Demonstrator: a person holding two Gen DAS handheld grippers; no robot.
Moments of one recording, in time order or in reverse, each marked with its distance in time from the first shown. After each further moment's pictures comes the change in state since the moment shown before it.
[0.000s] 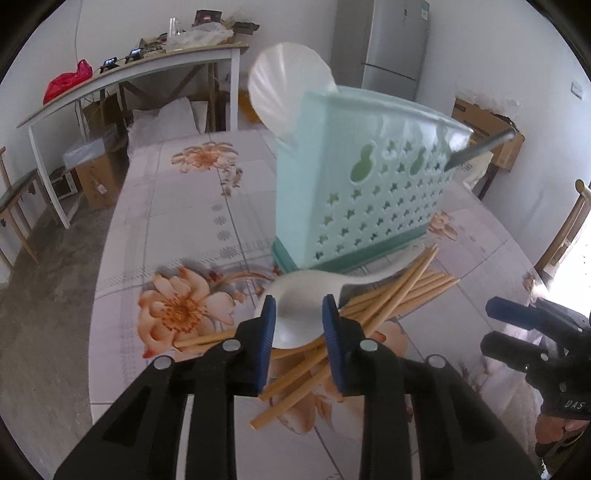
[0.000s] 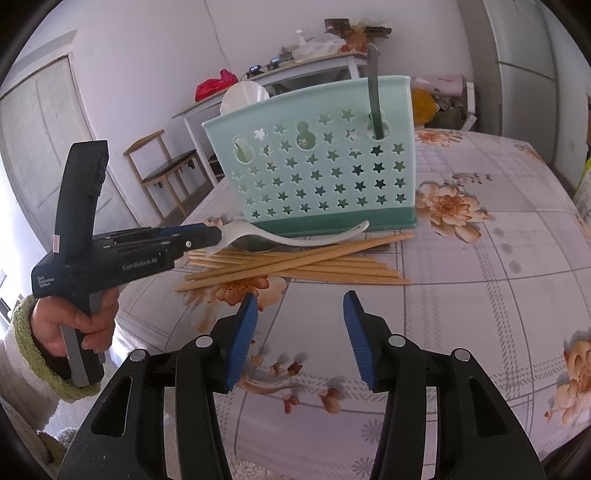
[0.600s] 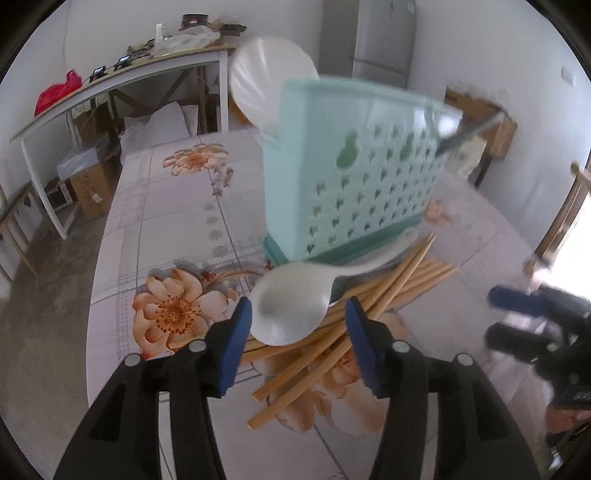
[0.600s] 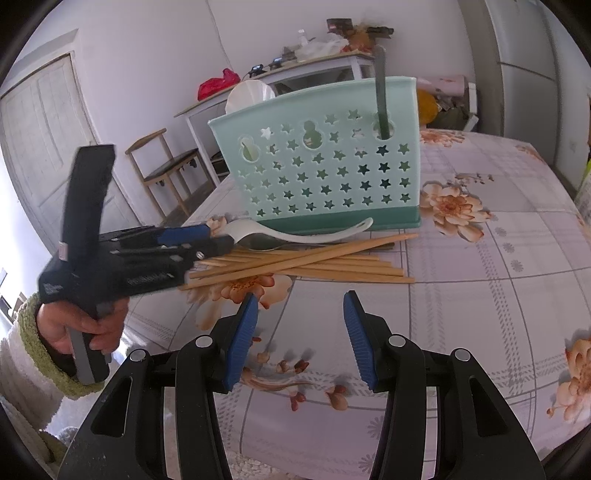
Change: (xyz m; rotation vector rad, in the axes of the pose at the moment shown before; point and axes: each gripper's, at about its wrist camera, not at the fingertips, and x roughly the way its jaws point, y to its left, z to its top) left arm 0.011 -0.010 -0.004 0.080 0.031 0.022; right arm 0.001 0.005 0.000 -0.009 0.005 0.004
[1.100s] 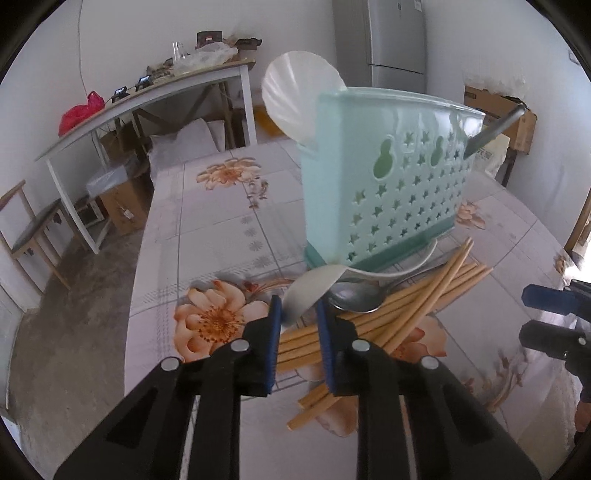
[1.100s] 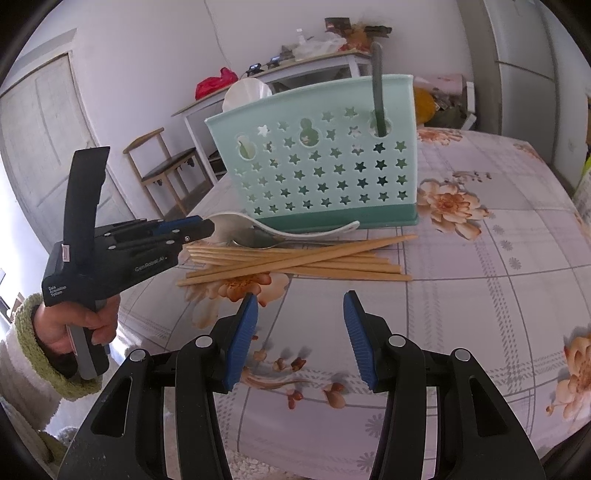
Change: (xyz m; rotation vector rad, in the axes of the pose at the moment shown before) left arm -0.010 0.010 -0.003 0.014 -0.067 0.120; right arm 0.000 0.000 -0.001 0.002 0.003 -0.009
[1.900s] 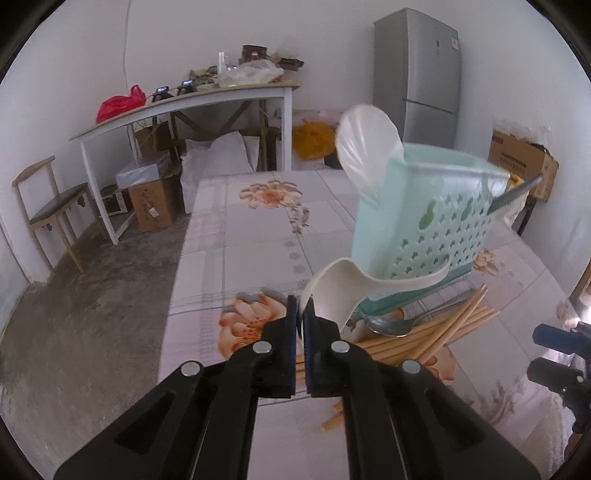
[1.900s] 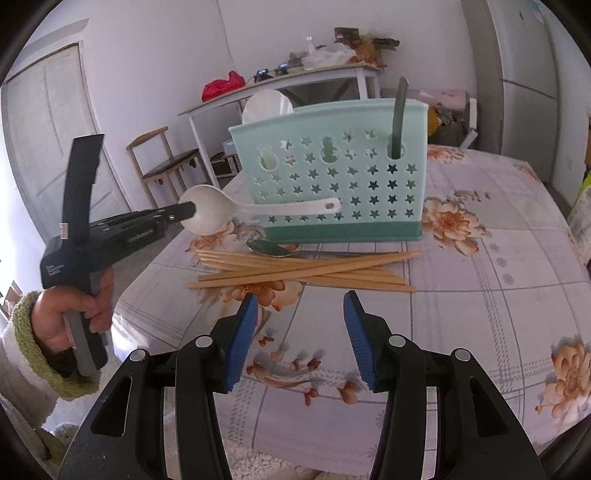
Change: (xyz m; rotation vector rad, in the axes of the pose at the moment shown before) left arm -0.035 0.036 0.001 -0.156 -0.108 0.062; right arm -0.010 0.017 0.002 -0.050 -0.033 -0.025
